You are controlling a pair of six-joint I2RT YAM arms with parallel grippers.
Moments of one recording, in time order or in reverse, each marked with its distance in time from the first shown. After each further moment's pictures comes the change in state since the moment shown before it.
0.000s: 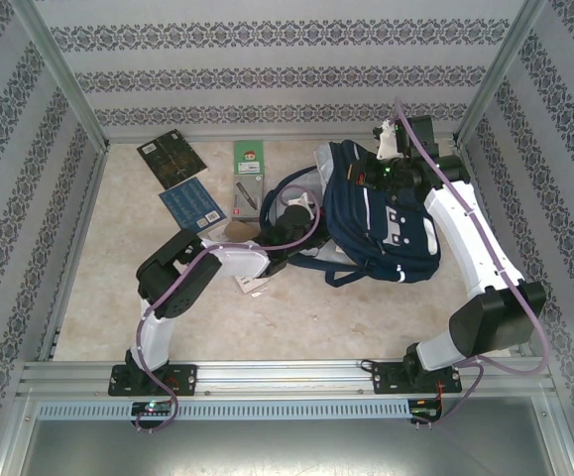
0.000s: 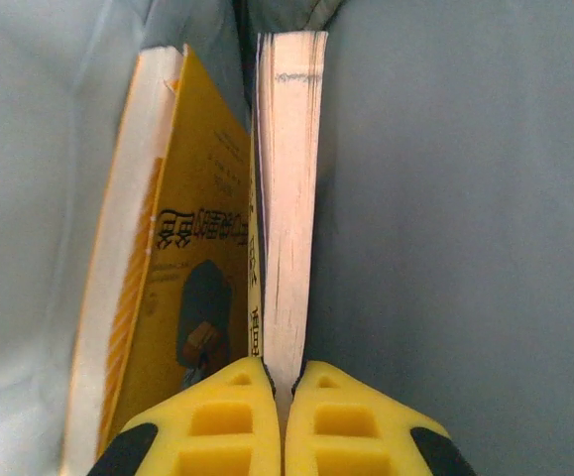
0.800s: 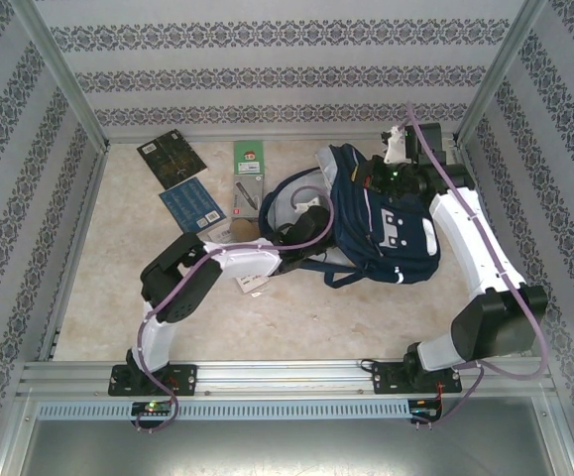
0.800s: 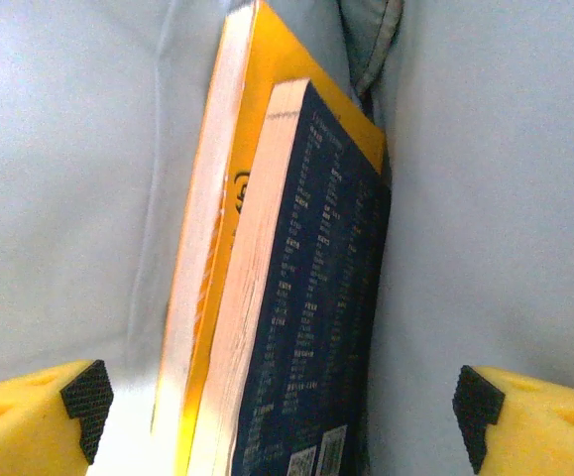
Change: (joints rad) left arm -0.062 -0.042 0.108 -0.416 -0.154 0.124; right arm -0.074 -0.038 -0.118 0.095 -0.078 0.020
